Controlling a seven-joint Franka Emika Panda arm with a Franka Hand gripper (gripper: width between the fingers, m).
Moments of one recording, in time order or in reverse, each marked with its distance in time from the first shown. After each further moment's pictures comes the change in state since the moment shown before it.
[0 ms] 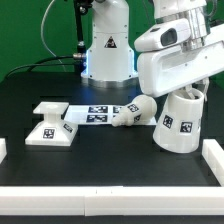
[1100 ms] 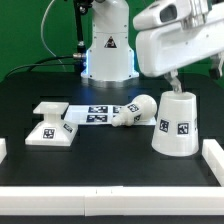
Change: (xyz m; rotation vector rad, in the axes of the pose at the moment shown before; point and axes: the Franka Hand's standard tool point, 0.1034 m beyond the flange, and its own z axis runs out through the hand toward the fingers) arm 0.010 0.001 -0.048 0.024 -0.019 0.002
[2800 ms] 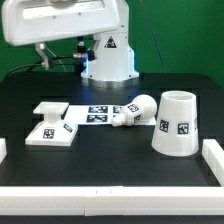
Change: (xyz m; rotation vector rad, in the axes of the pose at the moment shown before) arm -0.111 0.180 -0.083 -0.121 -0.090 -0.009
